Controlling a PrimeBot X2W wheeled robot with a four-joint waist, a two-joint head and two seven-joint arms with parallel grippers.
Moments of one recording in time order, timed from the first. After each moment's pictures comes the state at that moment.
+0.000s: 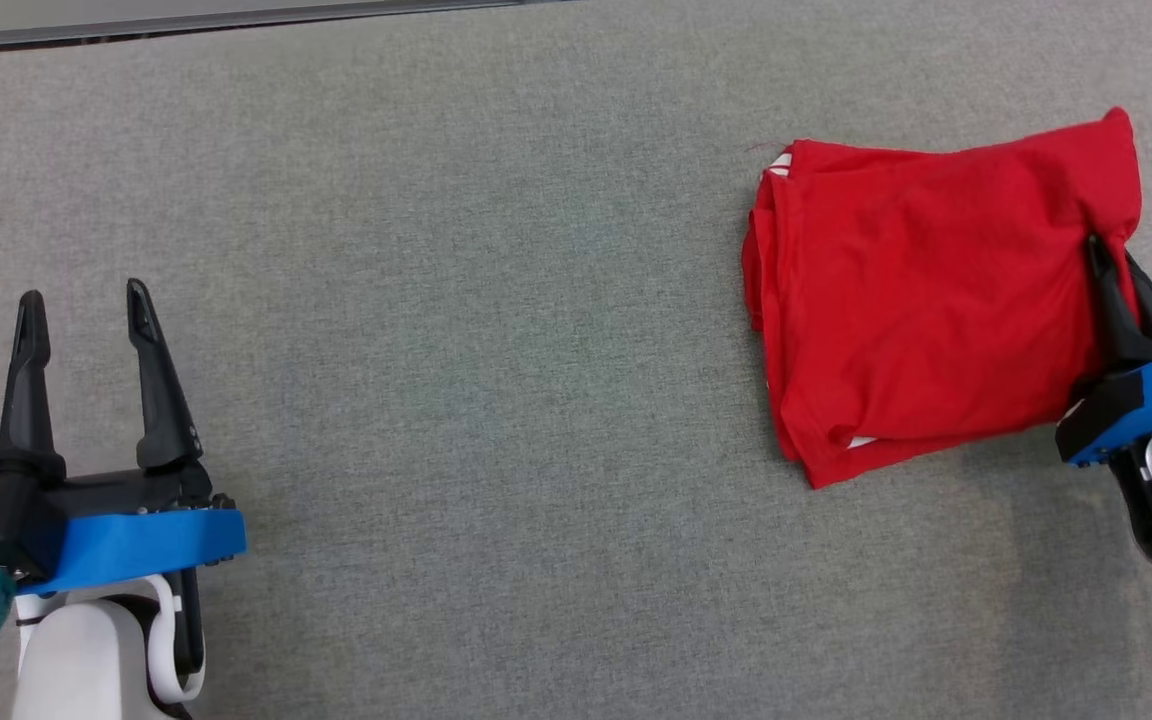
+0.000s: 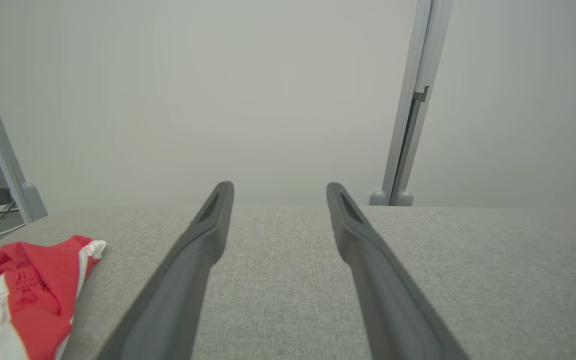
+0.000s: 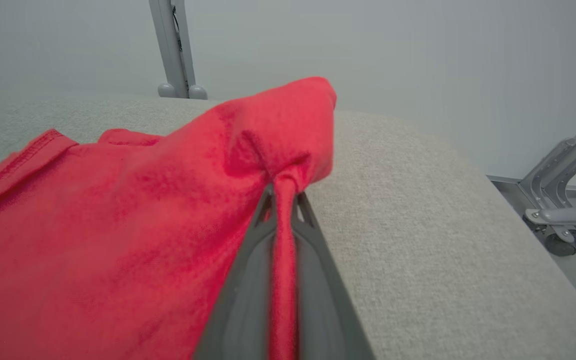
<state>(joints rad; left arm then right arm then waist) -0.20 0.09 0.11 0.05 -0.10 -0.05 -0.26 -0.55 -0.38 0.08 0.63 0.31 0.13 -0.22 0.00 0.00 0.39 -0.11</state>
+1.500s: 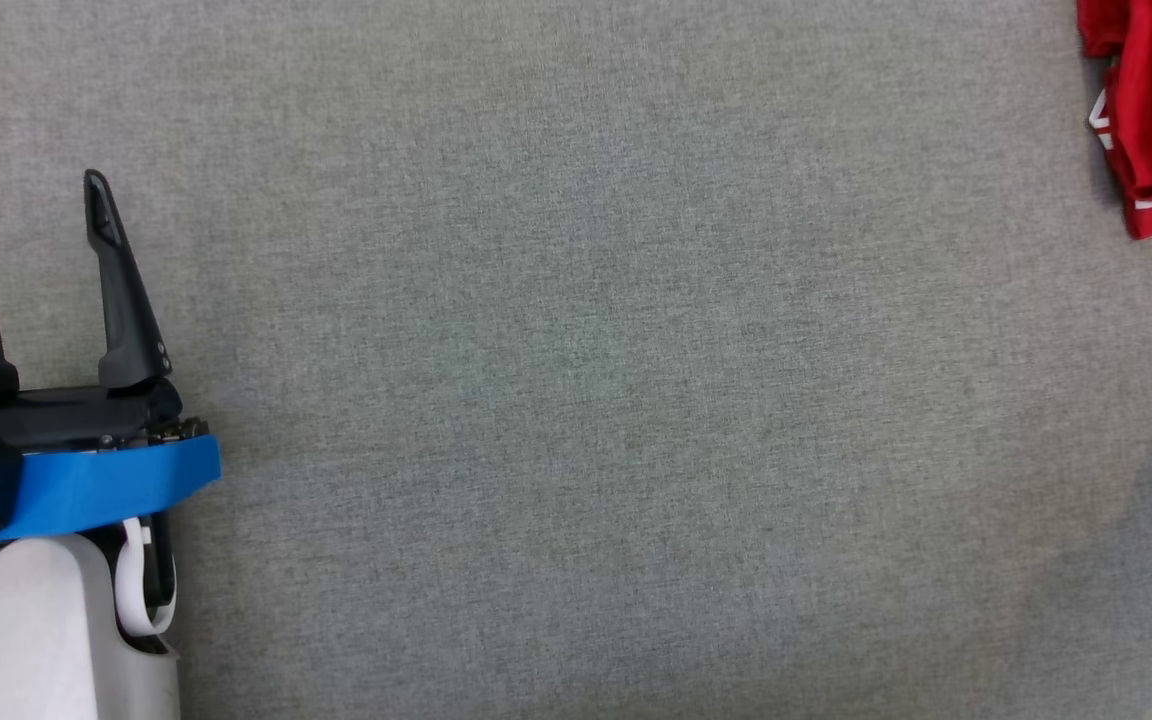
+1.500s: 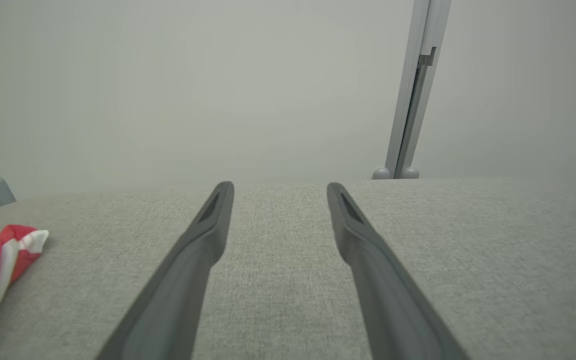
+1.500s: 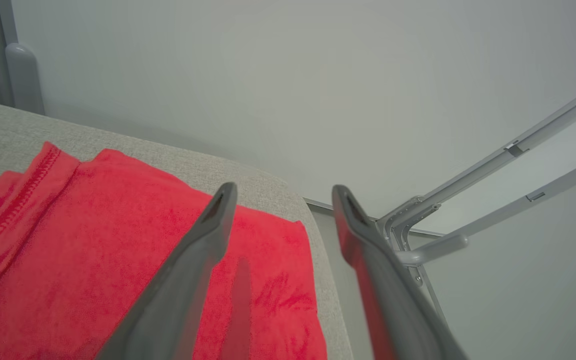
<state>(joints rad) -0.31 0.11 0.12 -0.01 -0.06 -0.08 -0.26 -1.15 -0.61 0.06 1.01 0.05 0.13 -0.16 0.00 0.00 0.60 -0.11</state>
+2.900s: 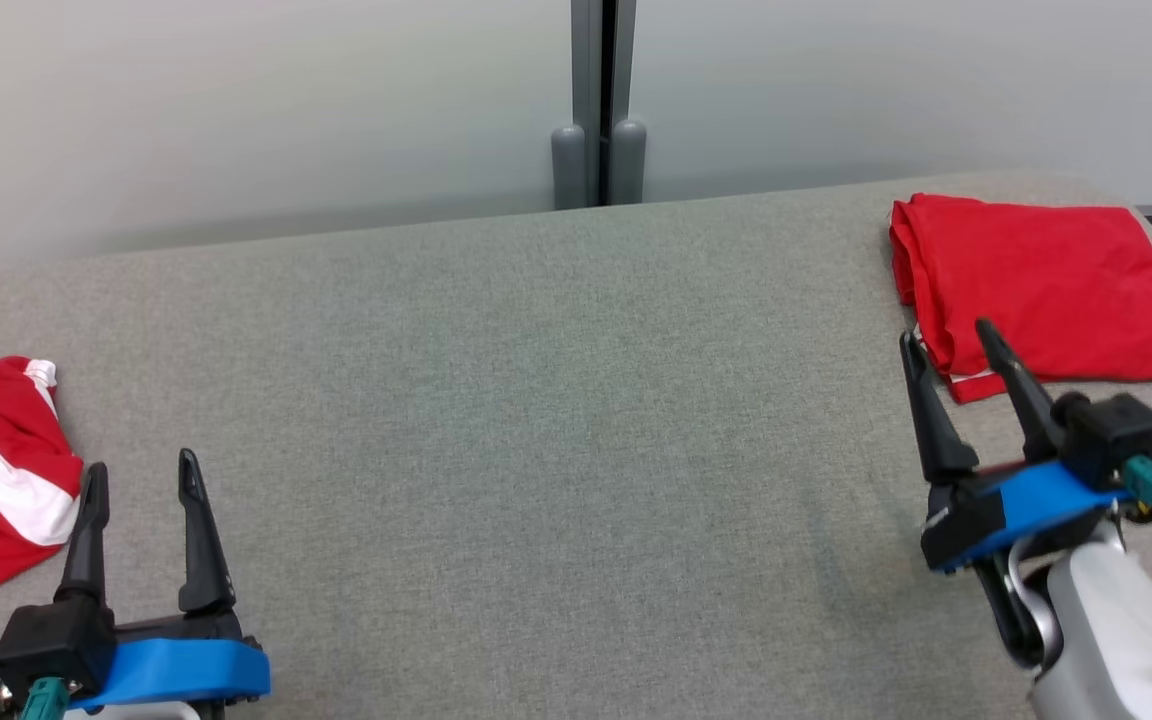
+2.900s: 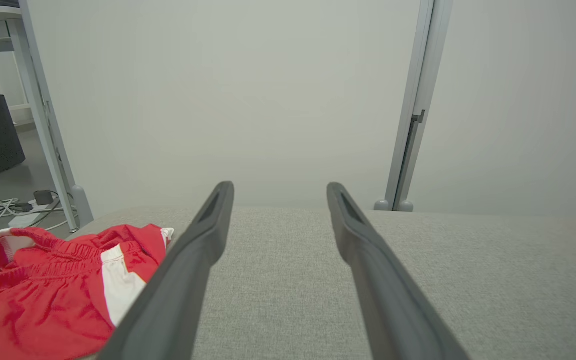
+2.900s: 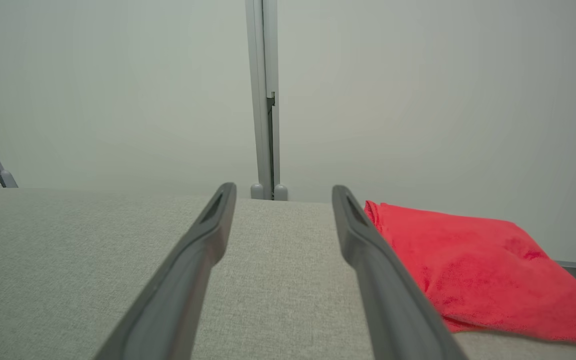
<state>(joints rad) -0.02 0.06 0.14 0.13 -0.09 -0.08 -0.26 -0.39 -0.21 0.12 0.45 0.24 0.13 -0.26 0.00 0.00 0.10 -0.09</state>
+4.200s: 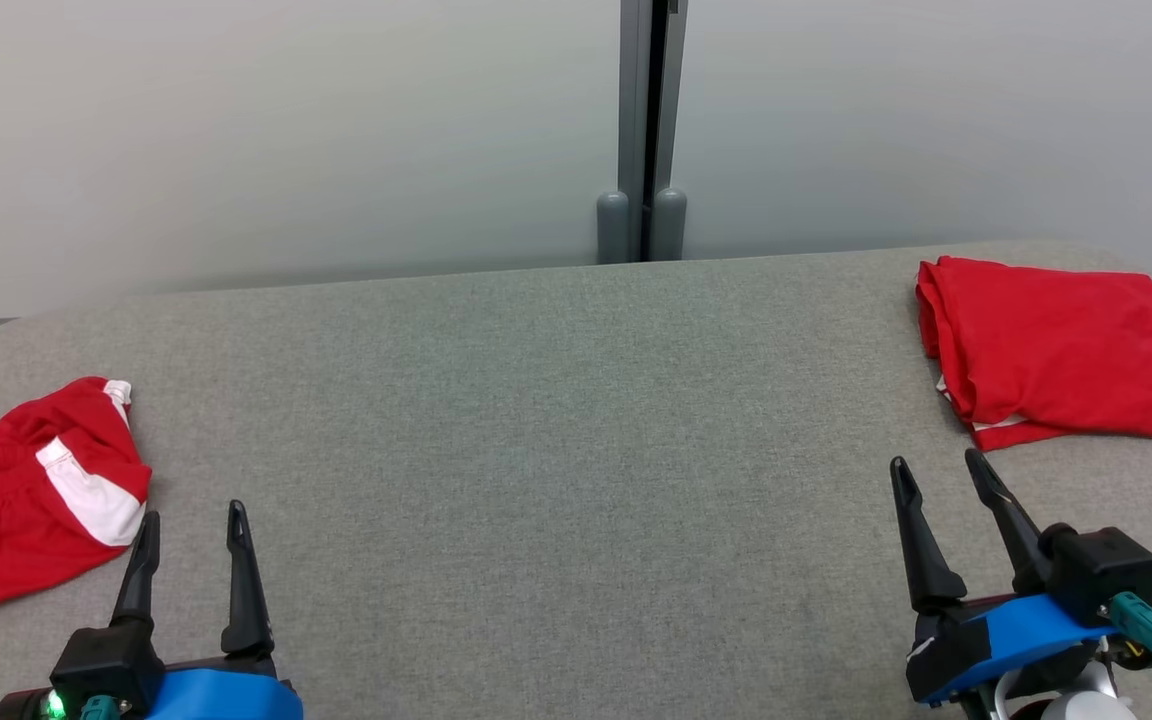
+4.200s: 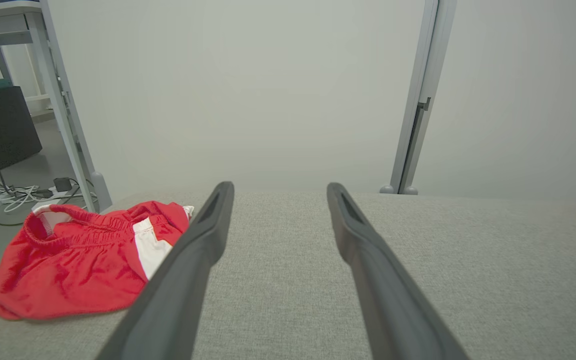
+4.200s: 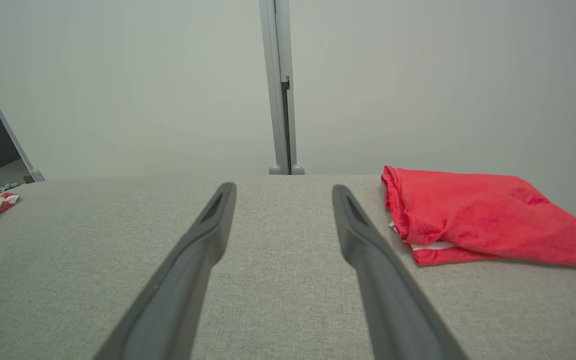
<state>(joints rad) 0.04 0.07 0.07 0.15 -0.10 -0.04 -0.22 -0.06 -0.05 -0.01 0.15 0.13 0.13 -0.13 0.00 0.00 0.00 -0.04</state>
